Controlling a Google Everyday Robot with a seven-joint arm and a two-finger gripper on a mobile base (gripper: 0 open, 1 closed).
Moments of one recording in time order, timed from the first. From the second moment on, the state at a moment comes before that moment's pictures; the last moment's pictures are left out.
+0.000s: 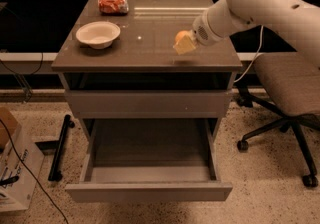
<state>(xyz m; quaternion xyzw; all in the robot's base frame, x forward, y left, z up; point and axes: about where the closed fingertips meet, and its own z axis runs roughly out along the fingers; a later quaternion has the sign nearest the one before) 0.698 -0.095 0.885 -0.36 0.85 0.09 0.37</state>
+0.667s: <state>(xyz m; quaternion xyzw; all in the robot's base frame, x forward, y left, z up) 0.553 -0.110 0.822 -0.27 0.92 0.12 0.24</state>
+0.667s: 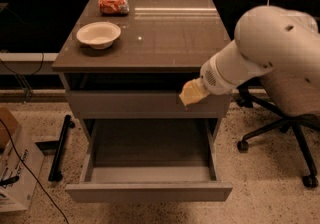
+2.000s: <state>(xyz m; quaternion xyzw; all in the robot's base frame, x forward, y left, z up) 0.565 -0.117 0.653 -0.26 0.92 0.20 0.23</state>
